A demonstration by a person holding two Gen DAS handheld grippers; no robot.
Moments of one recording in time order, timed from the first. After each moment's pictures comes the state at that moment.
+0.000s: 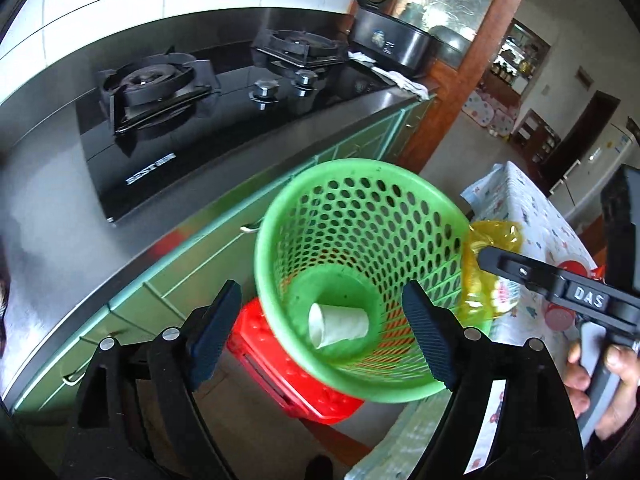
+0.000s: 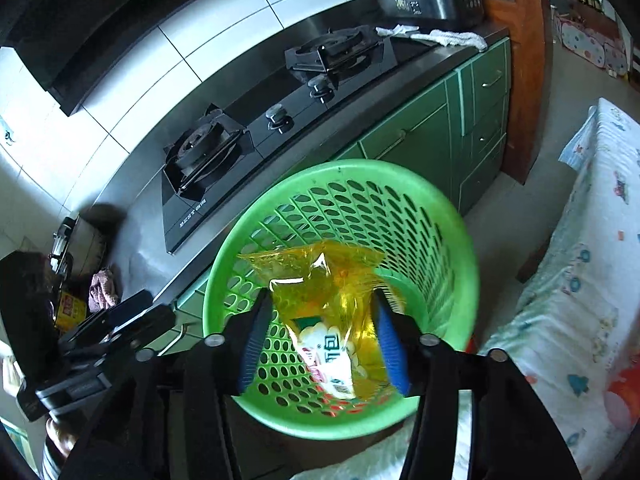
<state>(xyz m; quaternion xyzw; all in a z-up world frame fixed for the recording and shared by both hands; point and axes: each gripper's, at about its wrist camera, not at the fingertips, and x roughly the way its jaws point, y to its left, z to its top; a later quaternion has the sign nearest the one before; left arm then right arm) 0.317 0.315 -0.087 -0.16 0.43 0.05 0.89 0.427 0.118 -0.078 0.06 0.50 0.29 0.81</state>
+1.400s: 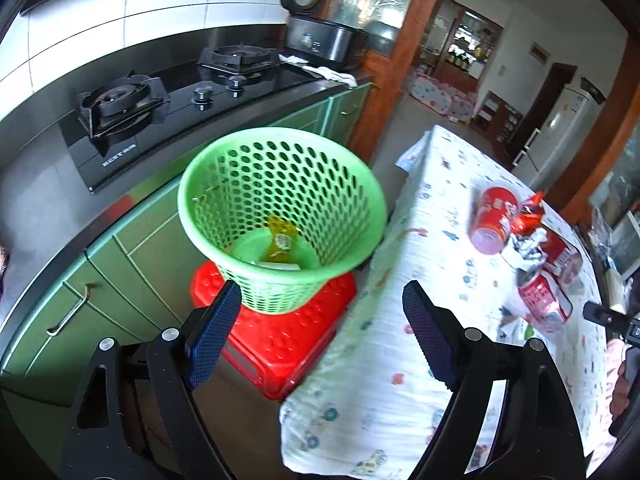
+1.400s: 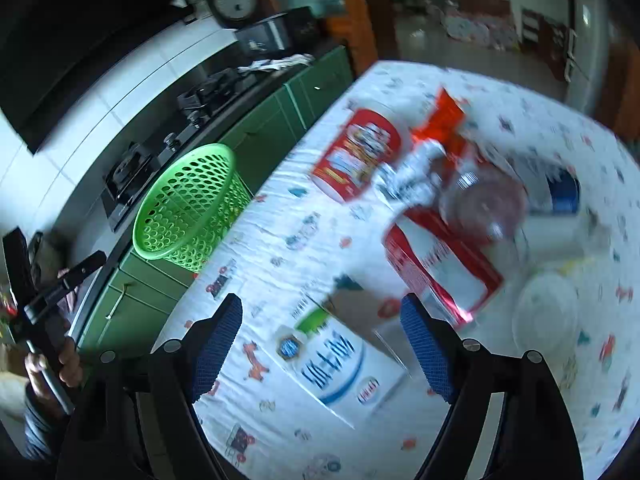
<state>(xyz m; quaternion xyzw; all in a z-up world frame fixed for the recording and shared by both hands) 0.213 0.202 -0.061 -0.12 0.40 -0.02 0.91 0.217 -0.156 -0.033 0.11 0.49 0.12 0.86</state>
